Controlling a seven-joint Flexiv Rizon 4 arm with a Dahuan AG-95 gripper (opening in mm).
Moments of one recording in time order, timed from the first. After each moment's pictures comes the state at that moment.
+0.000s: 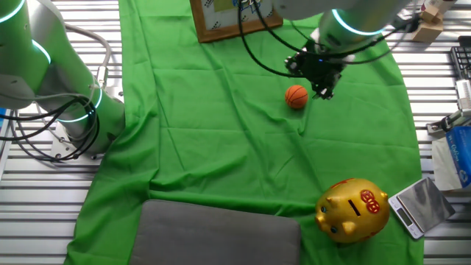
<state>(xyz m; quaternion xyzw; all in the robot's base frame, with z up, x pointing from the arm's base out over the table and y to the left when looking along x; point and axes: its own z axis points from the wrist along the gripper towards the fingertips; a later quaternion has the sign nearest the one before) 0.524 0.072 0.080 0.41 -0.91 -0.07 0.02</state>
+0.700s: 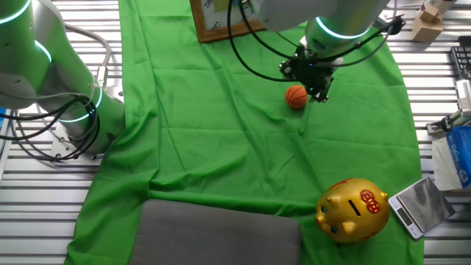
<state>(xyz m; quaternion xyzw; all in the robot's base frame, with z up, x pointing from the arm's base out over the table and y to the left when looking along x) 0.520 0.074 0.053 0.41 -0.91 -0.05 0.00</state>
